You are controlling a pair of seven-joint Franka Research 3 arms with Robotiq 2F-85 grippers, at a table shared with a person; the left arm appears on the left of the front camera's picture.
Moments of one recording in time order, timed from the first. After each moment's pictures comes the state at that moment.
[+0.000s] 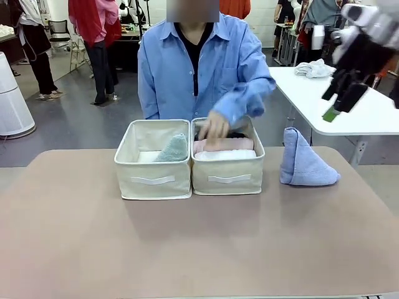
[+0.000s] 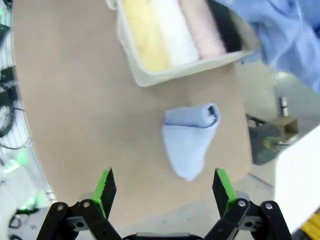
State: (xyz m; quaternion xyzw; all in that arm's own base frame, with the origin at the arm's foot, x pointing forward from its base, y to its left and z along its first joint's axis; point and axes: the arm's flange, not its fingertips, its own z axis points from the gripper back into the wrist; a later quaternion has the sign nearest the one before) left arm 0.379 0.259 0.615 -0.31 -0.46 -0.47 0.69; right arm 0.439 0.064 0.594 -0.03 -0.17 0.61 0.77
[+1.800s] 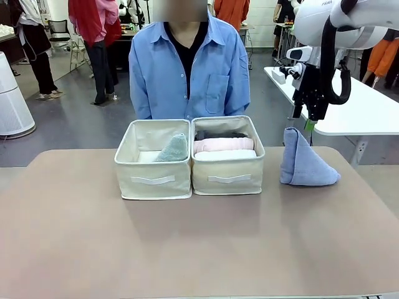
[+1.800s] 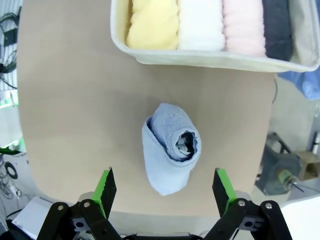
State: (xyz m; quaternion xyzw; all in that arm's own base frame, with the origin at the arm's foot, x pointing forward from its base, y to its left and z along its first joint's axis) left arm 0.379 0.259 0.614 -0.31 -0.46 -0.47 0.69; right arm 0.579 0.069 0.507 0.04 -0.02 0.72 0.69
